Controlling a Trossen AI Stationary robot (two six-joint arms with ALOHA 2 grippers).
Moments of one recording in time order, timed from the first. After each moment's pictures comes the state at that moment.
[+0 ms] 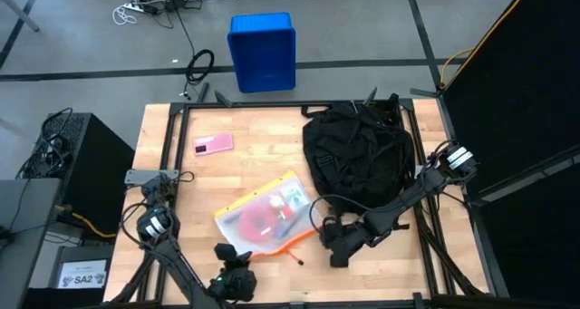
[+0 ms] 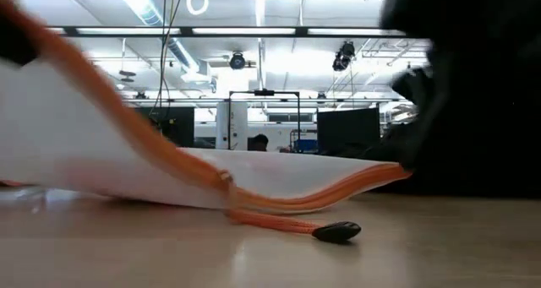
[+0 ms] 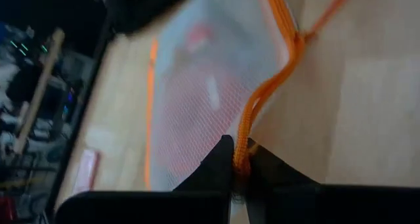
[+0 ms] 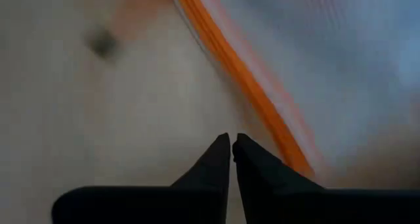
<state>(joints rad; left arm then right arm) -0.95 2.28 1.86 -1.57 -0.94 -1.26 0.59 1.77 0.98 -0.18 0.39 0.44</state>
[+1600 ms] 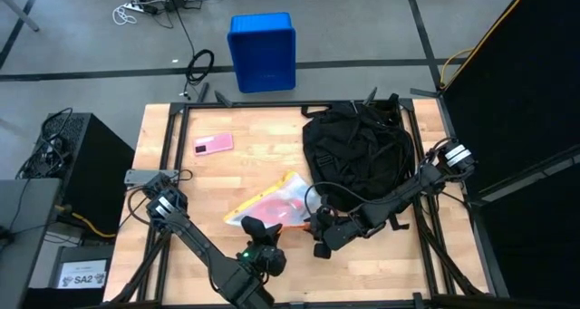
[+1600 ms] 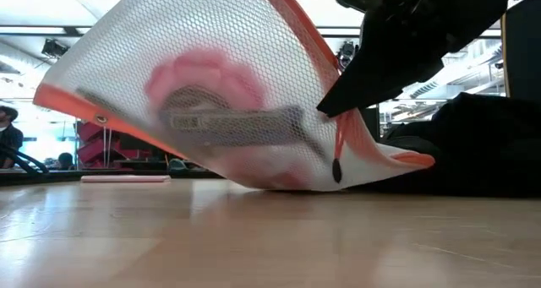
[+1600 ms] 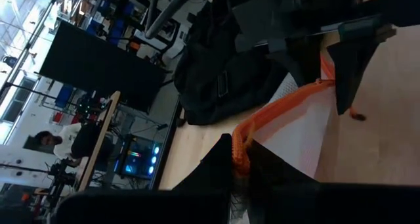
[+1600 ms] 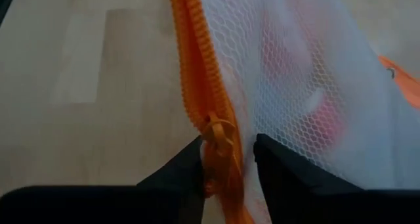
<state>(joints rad) -0.75 2.20 2.07 -1.57 -1.22 -0.82 0.52 1.76 0.98 -0.01 0.53 0.45</state>
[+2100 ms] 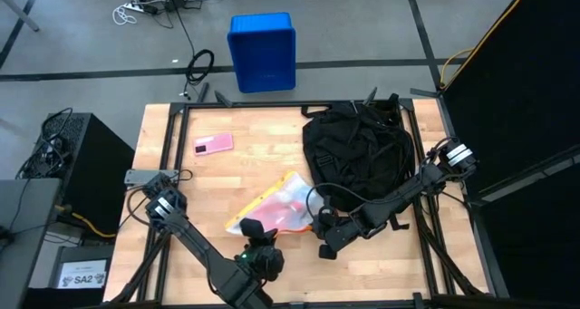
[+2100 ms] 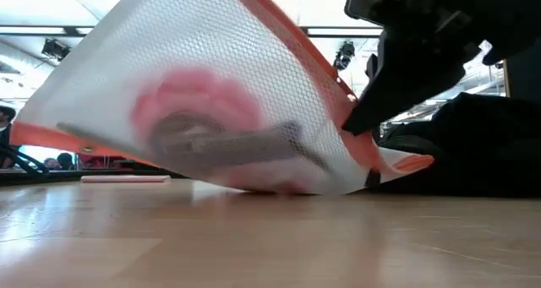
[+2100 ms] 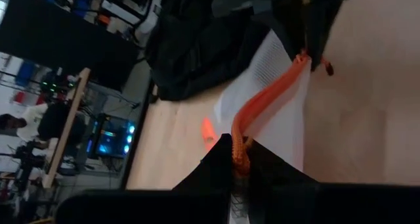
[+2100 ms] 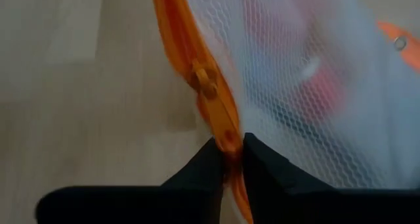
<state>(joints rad) -0.76 2.20 2.06 -1.56 -1.05 -0.85 0.52 1.75 0.98 -0.13 0.46 0.47</state>
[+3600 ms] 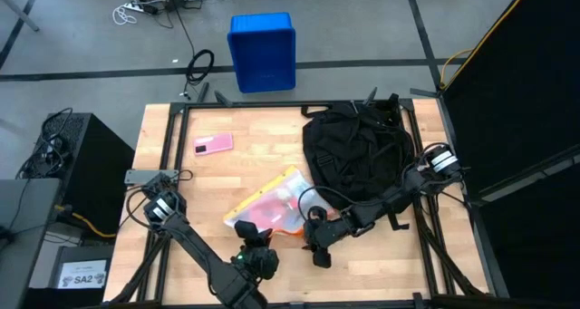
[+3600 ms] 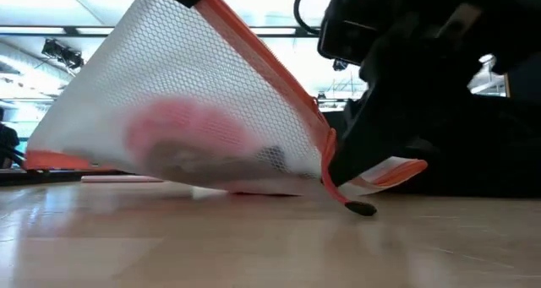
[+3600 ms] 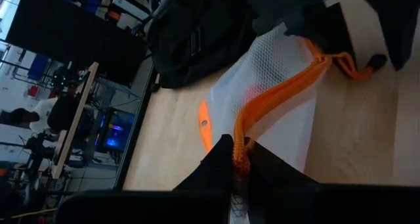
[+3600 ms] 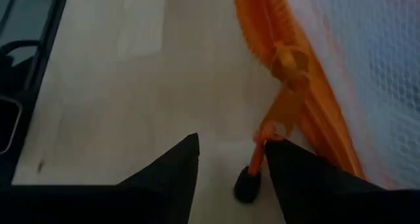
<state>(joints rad) -0.78 2.20 1.94 -1.56 -1.08 -0.98 0.46 1.89 0.98 0.14 0.16 0.51</state>
